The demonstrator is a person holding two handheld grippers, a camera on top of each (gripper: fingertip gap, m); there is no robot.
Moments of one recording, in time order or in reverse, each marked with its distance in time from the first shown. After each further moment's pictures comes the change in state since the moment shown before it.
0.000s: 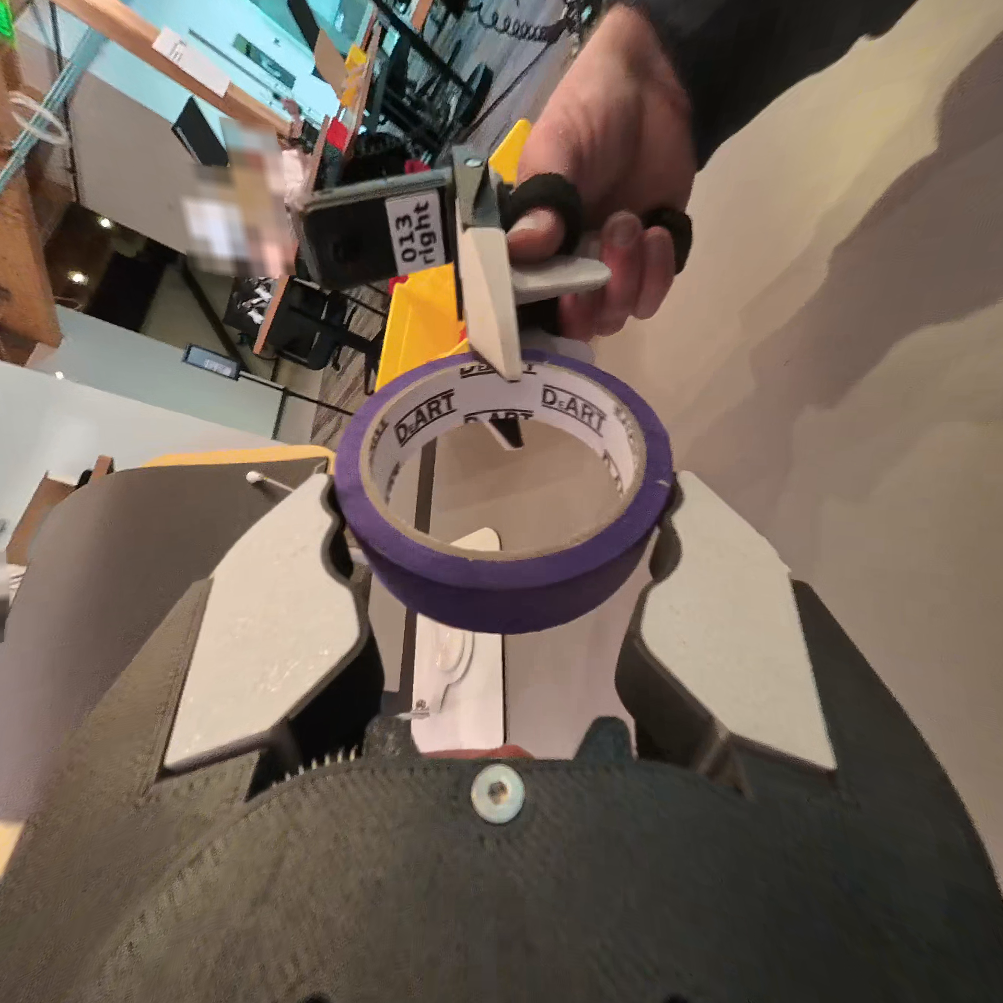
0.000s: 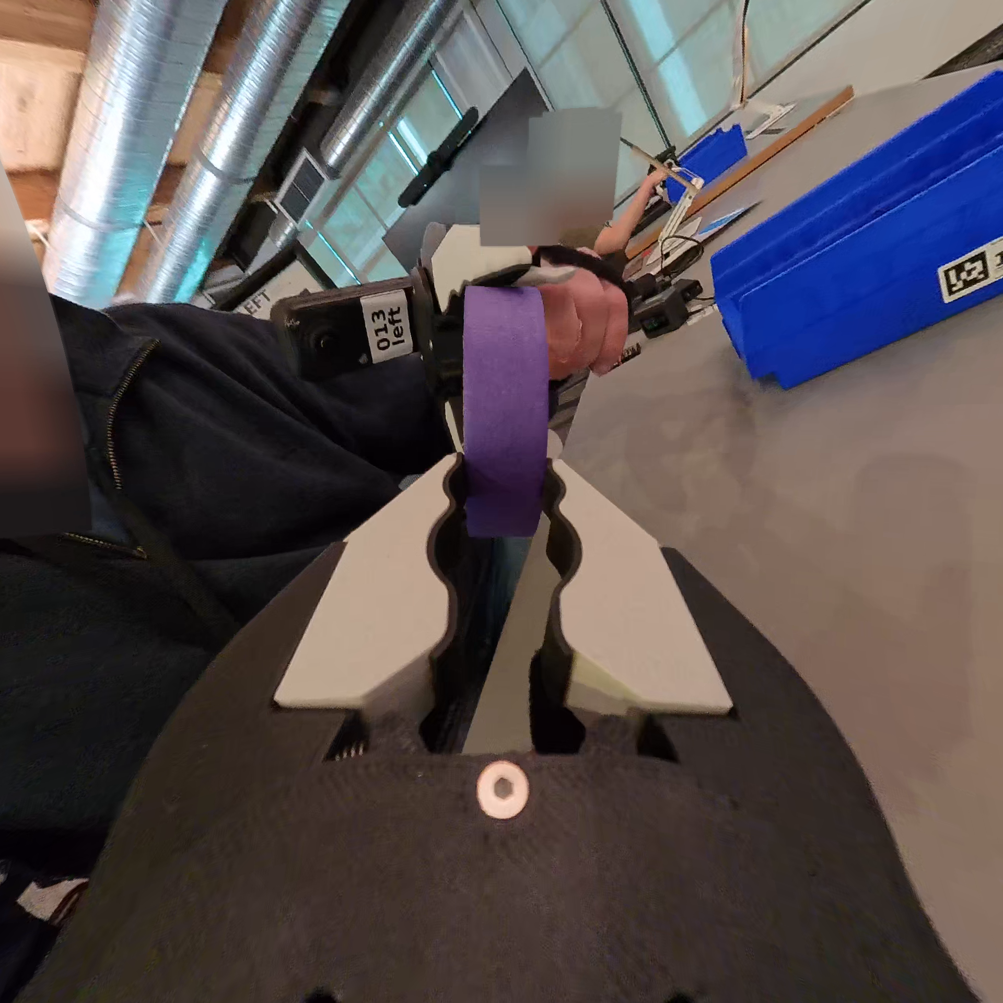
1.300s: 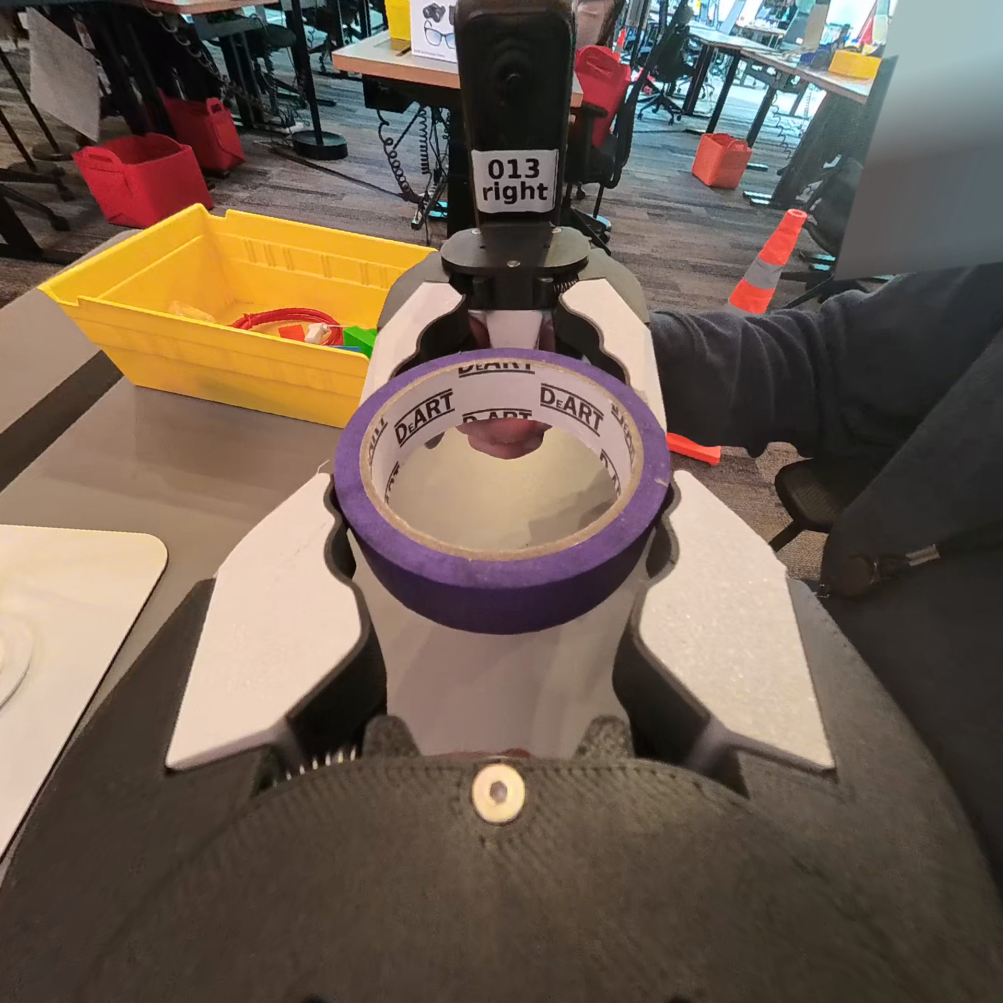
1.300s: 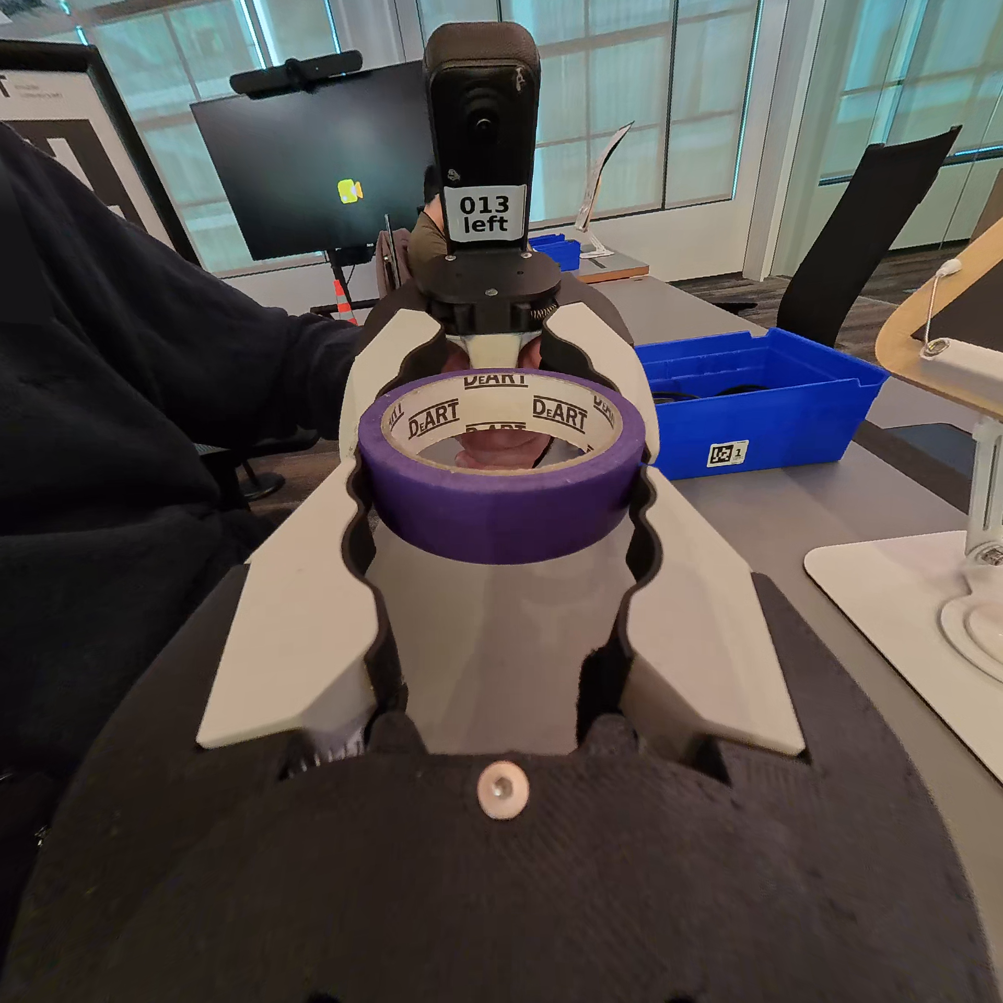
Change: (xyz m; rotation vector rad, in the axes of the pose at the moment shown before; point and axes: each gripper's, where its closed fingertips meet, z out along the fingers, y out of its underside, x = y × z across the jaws) left arm -0.006 -0.022 -0.006 0.239 0.415 -0.918; right arm -0.009 -0.021 0.022 0.016 0.304 -0.524
